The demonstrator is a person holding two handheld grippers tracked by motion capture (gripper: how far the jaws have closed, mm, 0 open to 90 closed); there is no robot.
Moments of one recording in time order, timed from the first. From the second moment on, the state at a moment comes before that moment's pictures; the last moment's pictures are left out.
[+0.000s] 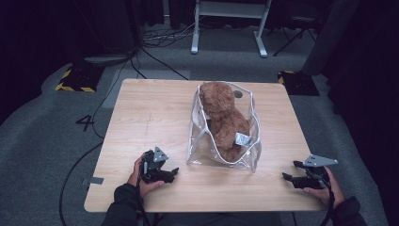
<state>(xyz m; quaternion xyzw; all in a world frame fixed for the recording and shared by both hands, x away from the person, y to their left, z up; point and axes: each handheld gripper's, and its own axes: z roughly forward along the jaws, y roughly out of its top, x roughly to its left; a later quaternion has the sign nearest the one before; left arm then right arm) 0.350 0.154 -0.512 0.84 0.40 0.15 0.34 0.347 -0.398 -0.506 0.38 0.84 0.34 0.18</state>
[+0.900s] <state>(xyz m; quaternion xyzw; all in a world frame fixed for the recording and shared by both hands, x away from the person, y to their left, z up) 0.350 0.154 -0.512 0.84 0.40 0.15 0.34 0.345 -0.407 -0.512 0.39 0.83 0.37 0.18</state>
